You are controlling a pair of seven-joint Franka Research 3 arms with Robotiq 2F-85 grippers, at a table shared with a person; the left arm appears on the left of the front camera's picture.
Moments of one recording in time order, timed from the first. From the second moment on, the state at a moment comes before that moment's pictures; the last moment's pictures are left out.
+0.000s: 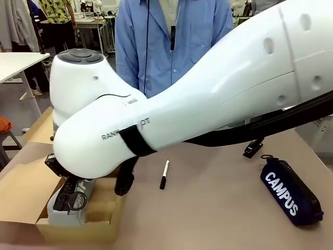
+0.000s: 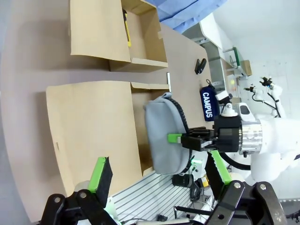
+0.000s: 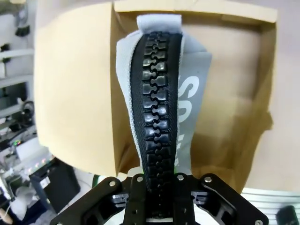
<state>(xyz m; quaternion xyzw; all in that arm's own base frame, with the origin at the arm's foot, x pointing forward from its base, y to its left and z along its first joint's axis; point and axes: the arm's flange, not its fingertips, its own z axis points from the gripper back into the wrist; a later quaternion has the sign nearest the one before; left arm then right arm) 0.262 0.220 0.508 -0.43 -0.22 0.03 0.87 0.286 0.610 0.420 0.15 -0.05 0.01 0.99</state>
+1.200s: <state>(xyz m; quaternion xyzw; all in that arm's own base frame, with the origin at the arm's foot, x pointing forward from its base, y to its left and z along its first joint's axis) 0.262 0.220 0.508 -0.43 -0.22 0.03 0.87 0.350 0.612 0.381 0.16 0.04 -0.06 0.98</state>
